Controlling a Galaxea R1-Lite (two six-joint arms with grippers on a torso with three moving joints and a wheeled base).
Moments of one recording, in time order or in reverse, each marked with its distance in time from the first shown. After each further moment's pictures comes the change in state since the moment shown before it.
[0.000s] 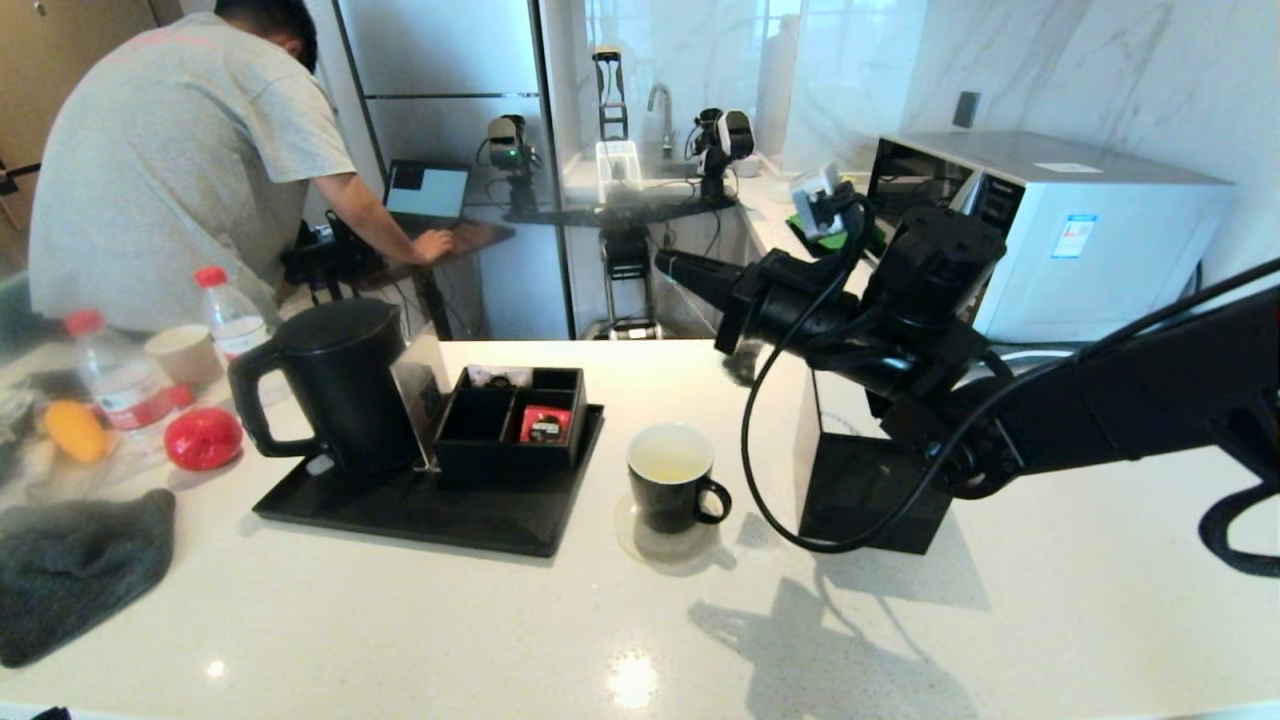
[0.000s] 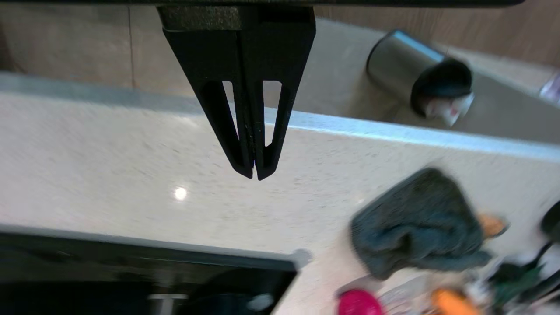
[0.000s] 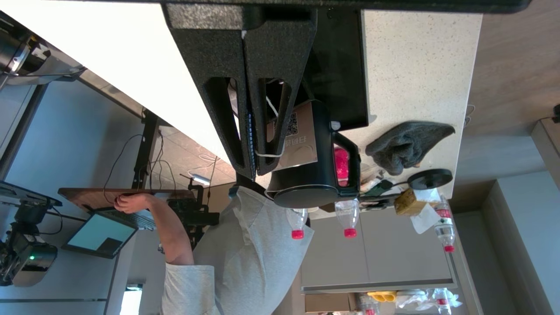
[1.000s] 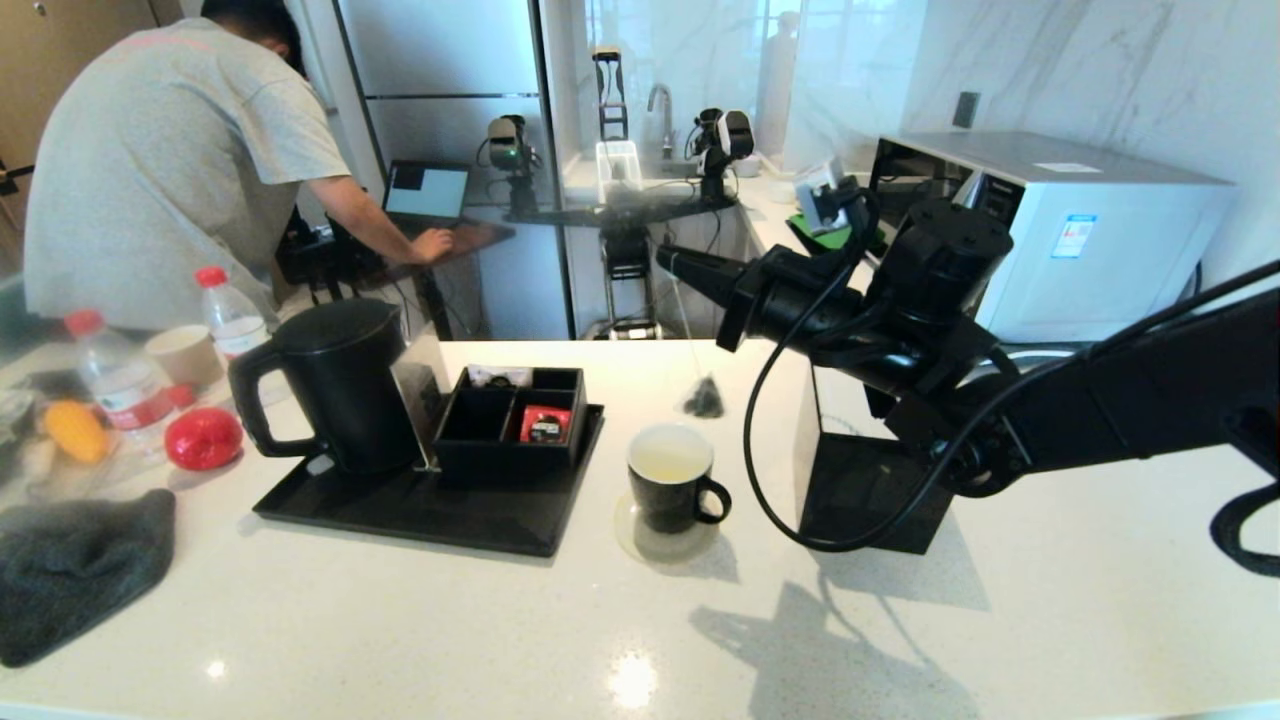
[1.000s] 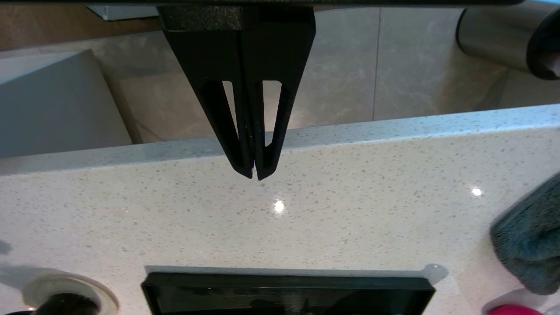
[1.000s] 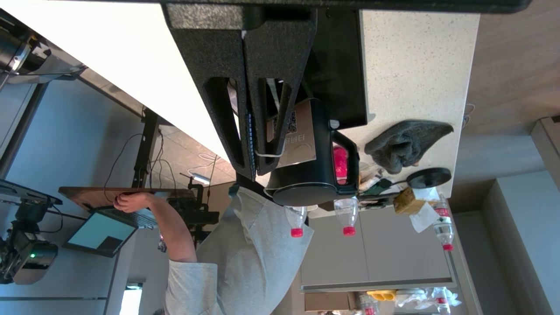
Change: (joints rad) left arm -0.011 -0.125 0.001 0.160 -0.323 -0.070; right arm 0.000 -0.011 0.001 0.009 0.000 0.000
